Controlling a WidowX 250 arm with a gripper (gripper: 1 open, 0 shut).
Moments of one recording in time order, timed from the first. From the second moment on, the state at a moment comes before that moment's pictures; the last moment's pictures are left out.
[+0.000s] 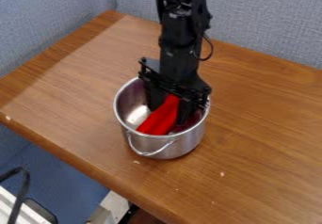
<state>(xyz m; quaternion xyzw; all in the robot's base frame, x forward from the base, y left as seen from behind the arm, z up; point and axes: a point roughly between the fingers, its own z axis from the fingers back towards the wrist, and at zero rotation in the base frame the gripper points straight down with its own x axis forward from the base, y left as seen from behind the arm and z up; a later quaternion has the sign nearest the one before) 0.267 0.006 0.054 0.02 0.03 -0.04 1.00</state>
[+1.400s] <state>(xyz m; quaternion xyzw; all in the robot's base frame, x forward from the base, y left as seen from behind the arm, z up) 0.268 0.003 0.049 0.01 0.03 -0.04 1.00</state>
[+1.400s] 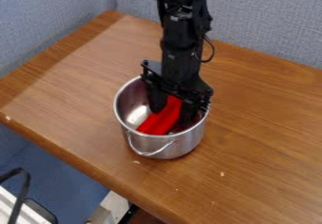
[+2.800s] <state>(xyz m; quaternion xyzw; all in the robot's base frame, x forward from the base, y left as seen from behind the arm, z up) 0.269 0.008 0.048 -0.01 0.03 -0.02 1.00</state>
